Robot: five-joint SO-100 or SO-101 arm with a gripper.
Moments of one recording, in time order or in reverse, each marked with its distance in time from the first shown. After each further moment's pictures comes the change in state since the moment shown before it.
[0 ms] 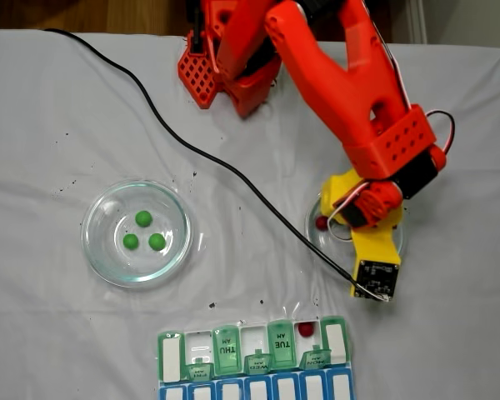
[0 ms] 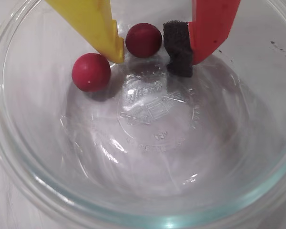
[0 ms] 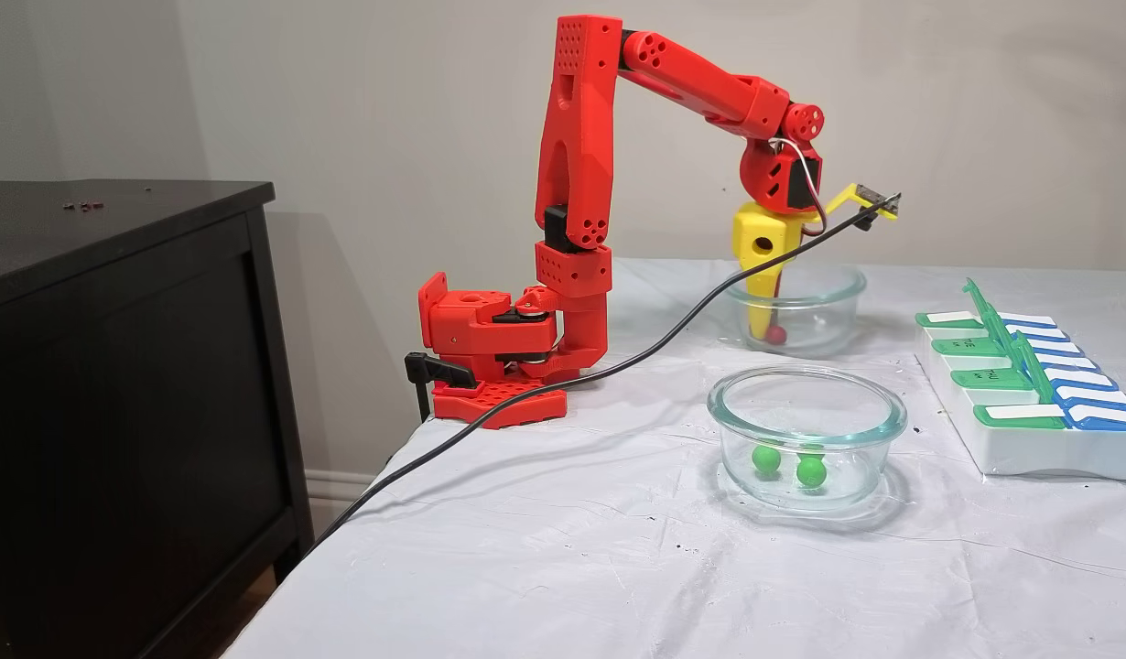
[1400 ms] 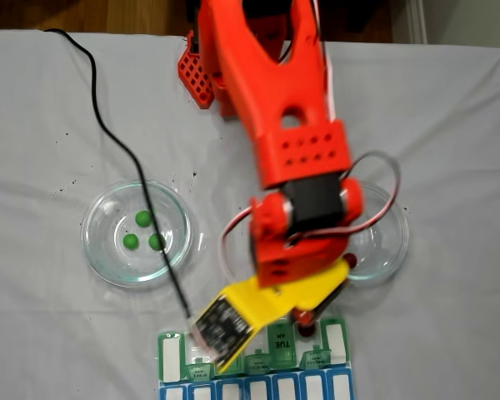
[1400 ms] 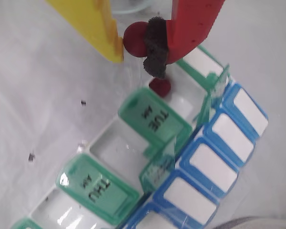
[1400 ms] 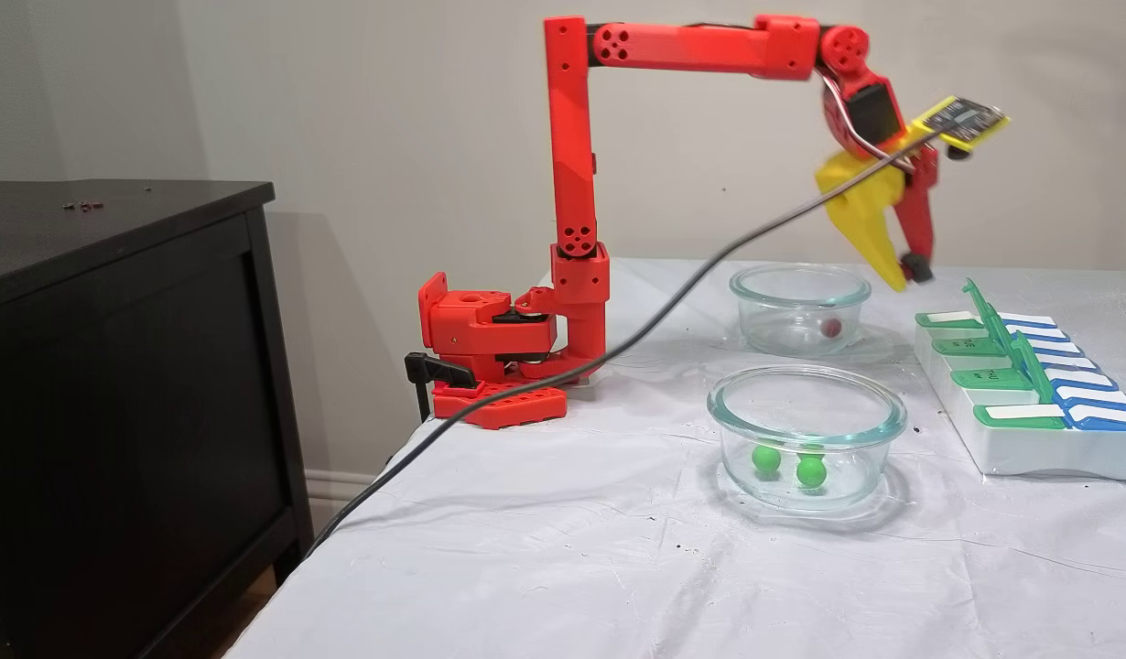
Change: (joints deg) arm 28.7 9.2 -15.5 -14.5 14.2
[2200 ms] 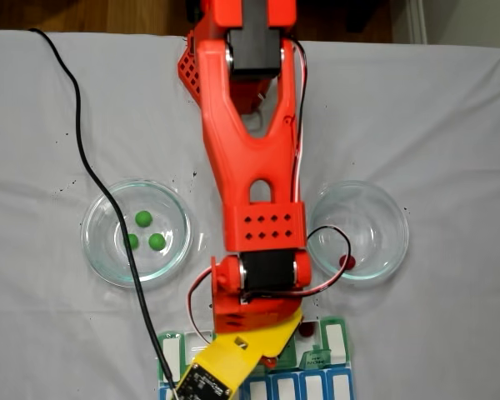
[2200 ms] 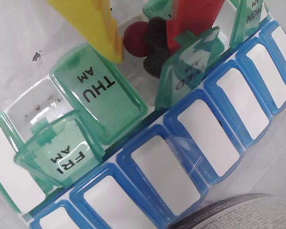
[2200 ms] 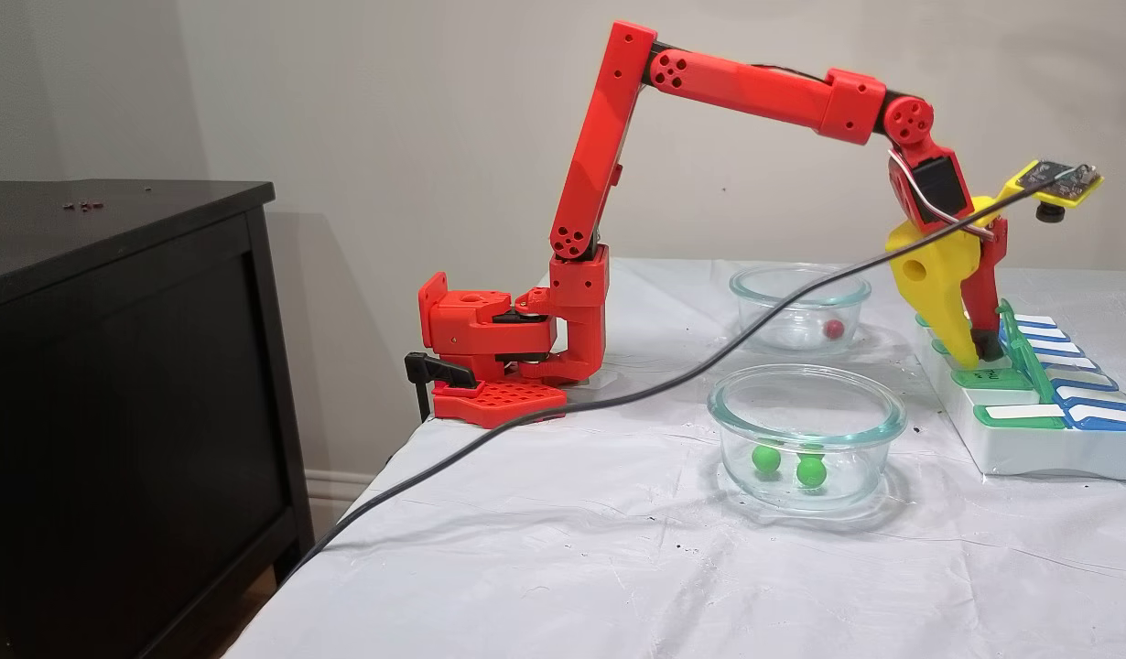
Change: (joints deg) arm 6.2 -15.6 -8.0 -8.1 -17.4
